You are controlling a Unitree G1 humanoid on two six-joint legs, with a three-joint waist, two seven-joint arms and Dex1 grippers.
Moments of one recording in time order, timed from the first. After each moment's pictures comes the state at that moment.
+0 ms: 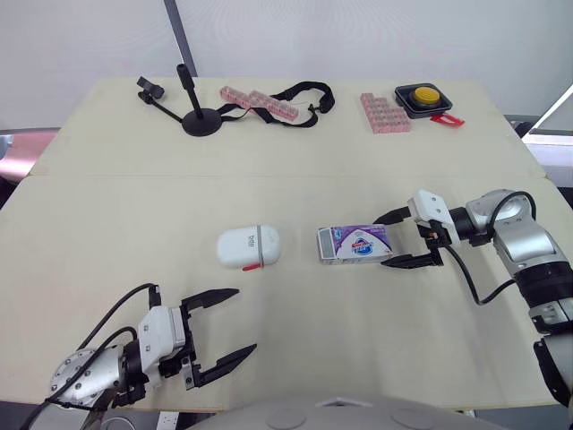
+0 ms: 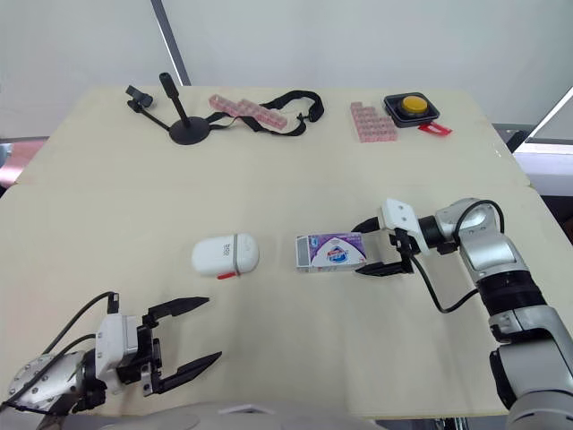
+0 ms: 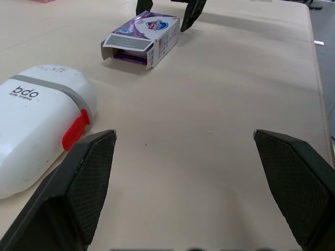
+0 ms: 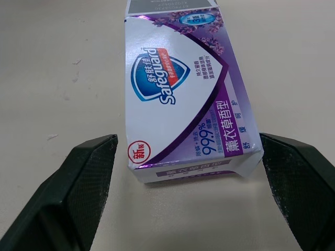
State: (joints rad) left arm 0.57 0.55 0.08 -0.45 -0.42 -0.18 -1.05; right arm -0.50 -0.72 0.19 0.34 0.21 0.00 1.51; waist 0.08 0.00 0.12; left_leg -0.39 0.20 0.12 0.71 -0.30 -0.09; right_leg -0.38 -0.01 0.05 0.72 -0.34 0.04
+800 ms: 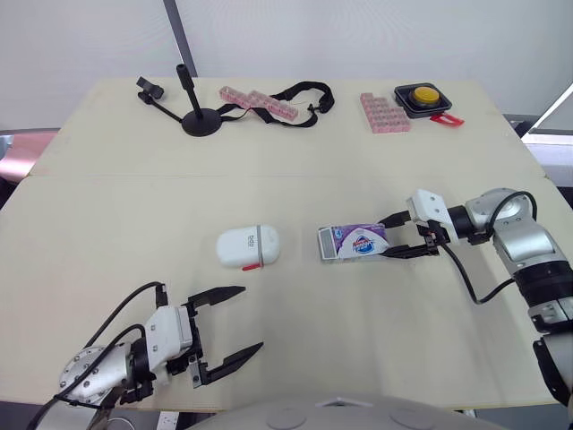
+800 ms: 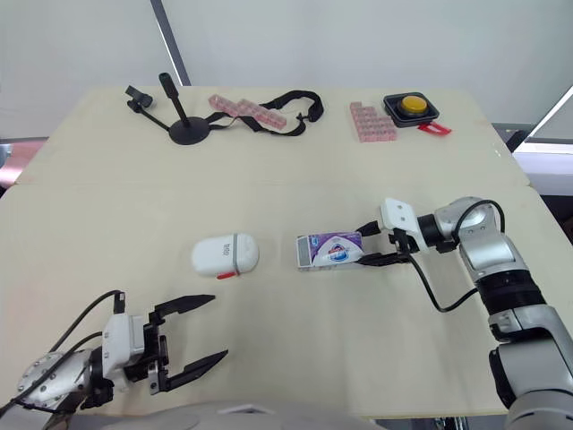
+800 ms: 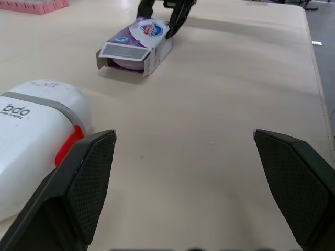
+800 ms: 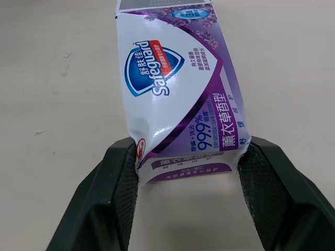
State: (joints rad) left arm 0.56 0.56 0.03 -0.45 -0.40 -0.21 -1.01; right arm -0.52 -0.74 0.19 0.32 0.19 0.01 1.49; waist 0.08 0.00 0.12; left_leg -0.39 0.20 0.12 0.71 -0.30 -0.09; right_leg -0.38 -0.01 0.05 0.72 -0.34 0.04
